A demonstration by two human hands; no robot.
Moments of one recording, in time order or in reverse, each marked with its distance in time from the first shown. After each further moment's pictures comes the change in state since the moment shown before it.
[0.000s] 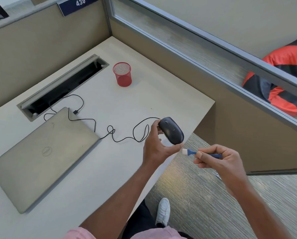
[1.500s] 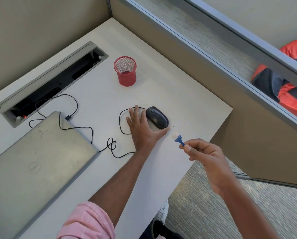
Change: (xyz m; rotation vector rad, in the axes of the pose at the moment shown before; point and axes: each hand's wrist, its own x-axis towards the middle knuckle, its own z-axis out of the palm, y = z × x) left_hand 0.142 -0.062 -0.023 0.505 0.229 -0.074; right_hand 0.105 -0.018 0.087 0.007 -0.124 0.148
